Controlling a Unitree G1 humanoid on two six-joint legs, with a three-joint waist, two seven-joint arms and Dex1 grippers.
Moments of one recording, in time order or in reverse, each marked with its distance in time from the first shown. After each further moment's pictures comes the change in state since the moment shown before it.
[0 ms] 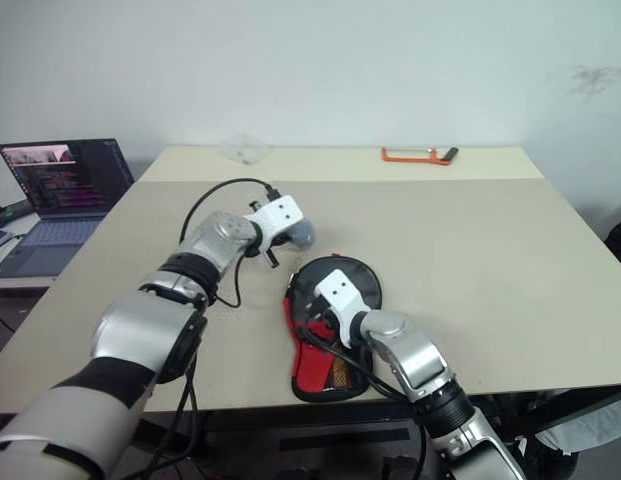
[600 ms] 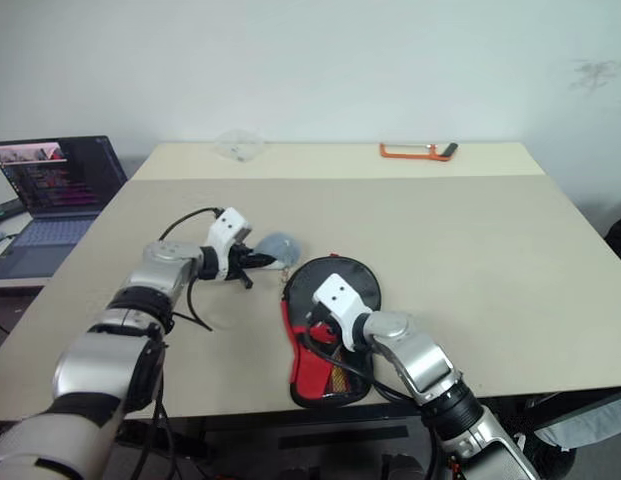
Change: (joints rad) left arm 0.201 0.170 0.220 -0.160 -0.353 0.069 -0.415; right arm 0.000 -0.068 0.055 -0.040 -0.001 -0.045 0.046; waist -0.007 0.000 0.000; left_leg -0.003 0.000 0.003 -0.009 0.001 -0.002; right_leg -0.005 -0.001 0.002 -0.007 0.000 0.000
